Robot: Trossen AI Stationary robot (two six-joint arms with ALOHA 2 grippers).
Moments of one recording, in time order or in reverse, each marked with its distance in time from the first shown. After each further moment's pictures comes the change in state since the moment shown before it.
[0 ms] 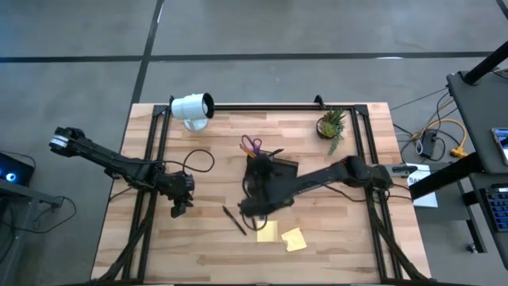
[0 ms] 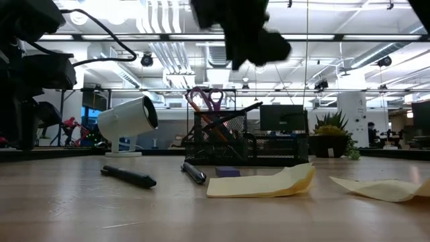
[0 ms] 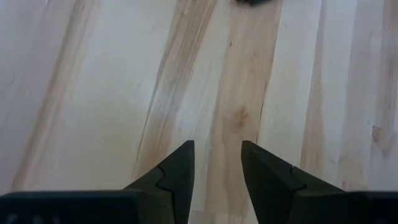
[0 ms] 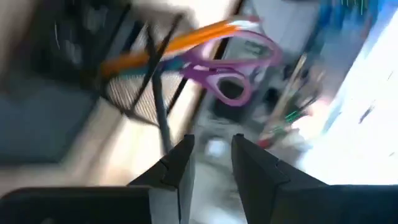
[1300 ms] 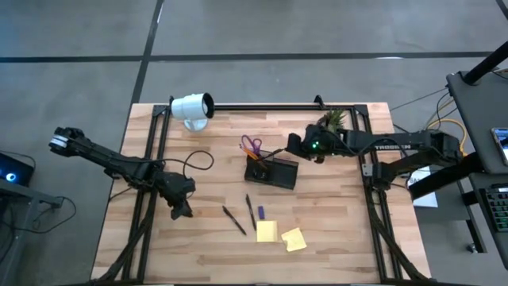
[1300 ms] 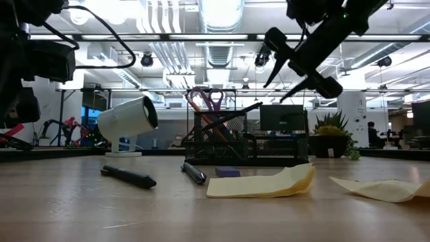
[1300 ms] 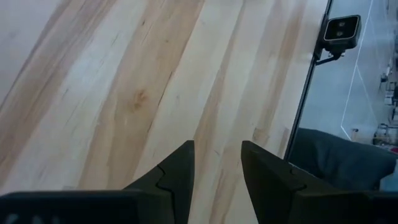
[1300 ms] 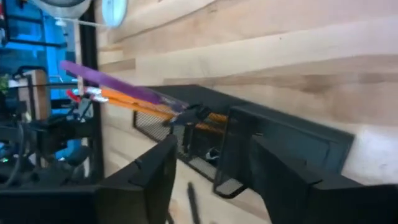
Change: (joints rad) left arm 0.000 -0.004 0.050 0.085 0.245 -0.339; right arm -0.505 -0.995 -1.311 1.287 -0.934 1.545
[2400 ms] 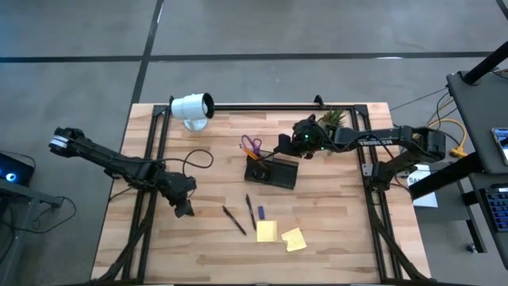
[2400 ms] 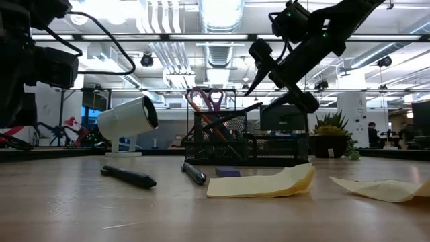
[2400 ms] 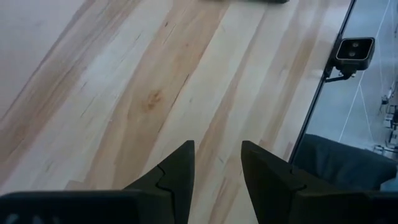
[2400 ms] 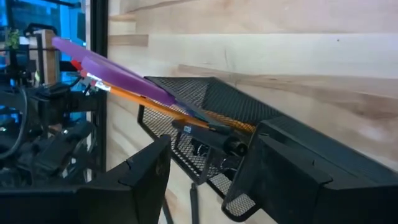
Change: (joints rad) left arm 0.020 0.029 -0.001 0.002 -0.015 -0.081; right arm -0.075 0.170 0.012 0.208 -0.188 -0.163
